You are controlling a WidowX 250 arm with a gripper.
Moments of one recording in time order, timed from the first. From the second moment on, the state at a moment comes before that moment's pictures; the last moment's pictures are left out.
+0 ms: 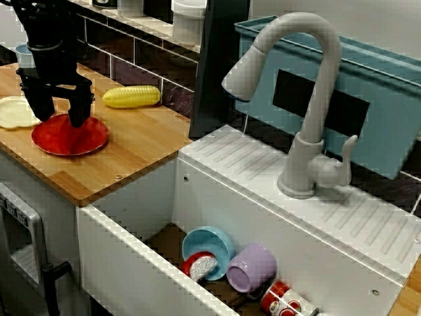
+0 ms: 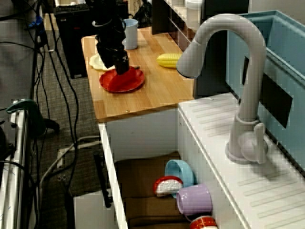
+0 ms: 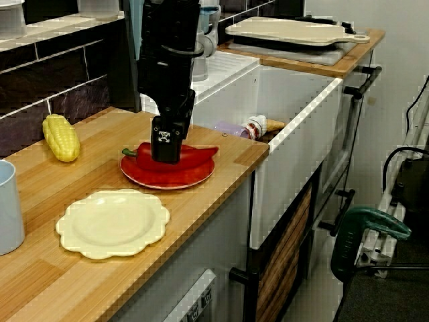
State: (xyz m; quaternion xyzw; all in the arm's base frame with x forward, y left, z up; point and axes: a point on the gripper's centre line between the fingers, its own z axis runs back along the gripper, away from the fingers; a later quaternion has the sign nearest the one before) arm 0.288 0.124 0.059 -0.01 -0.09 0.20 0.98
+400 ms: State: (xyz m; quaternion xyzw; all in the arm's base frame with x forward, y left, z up) arm 0.284 0.141 0.074 -0.02 -0.08 0.19 0.98
